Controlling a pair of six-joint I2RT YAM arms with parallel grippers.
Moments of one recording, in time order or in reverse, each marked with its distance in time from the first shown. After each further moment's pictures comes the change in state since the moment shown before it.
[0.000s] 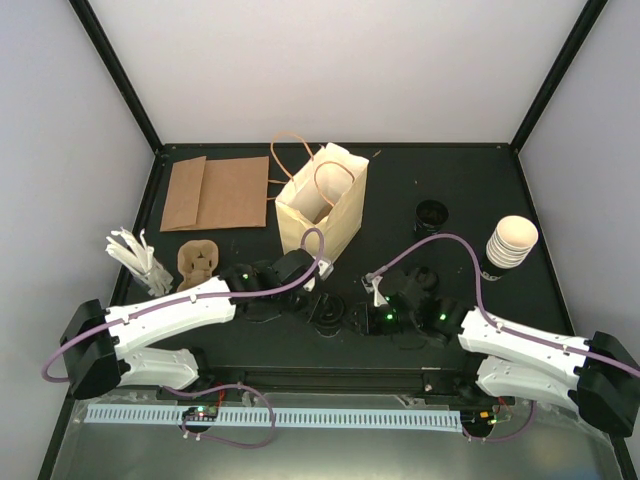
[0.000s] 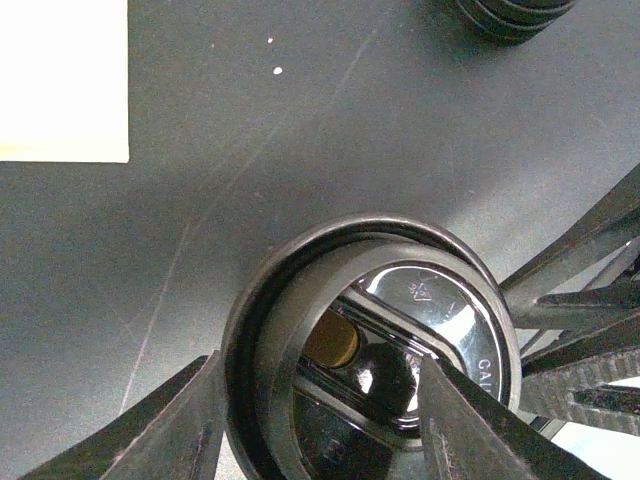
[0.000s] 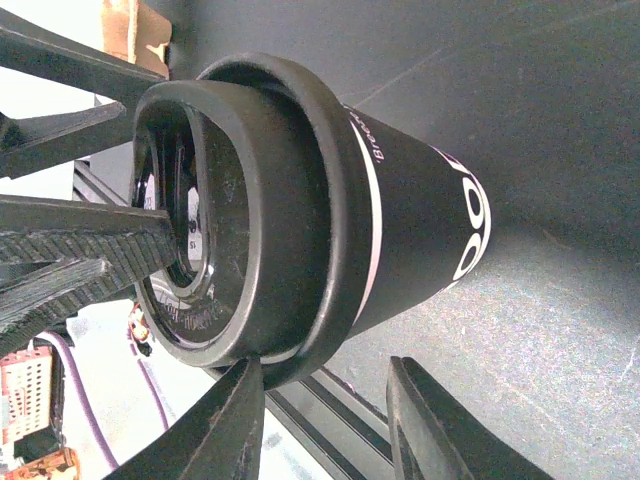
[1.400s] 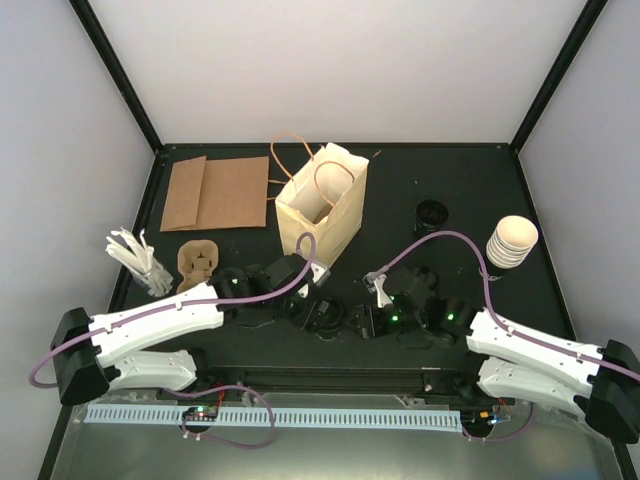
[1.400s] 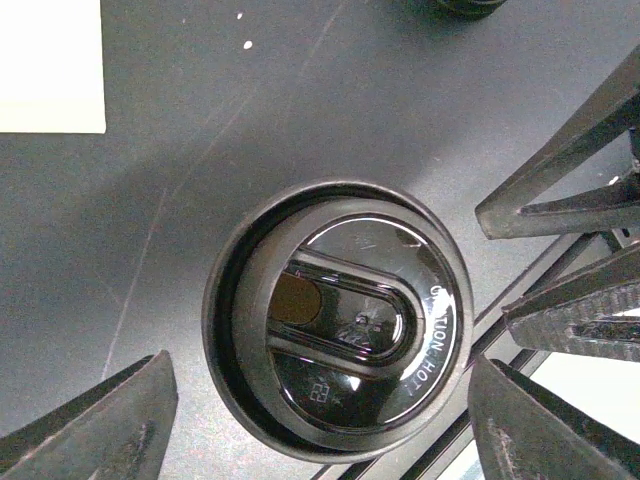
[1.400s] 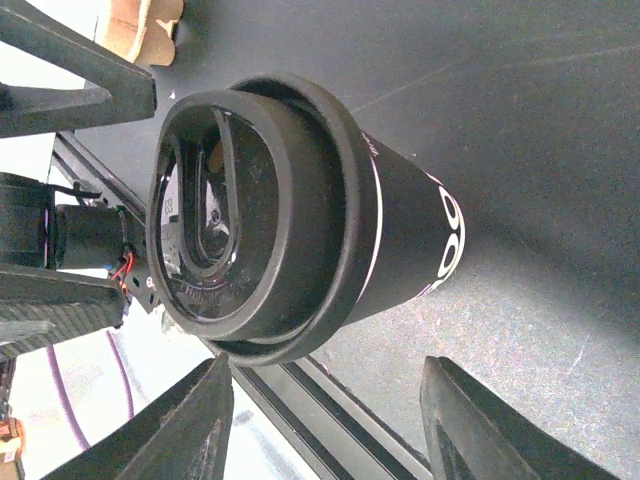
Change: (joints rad) left arm -0.031 -0.089 0.002 -0.062 0.013 -0.008; right arm 0.003 -0.074 0.039 -0.113 0.003 -0.146
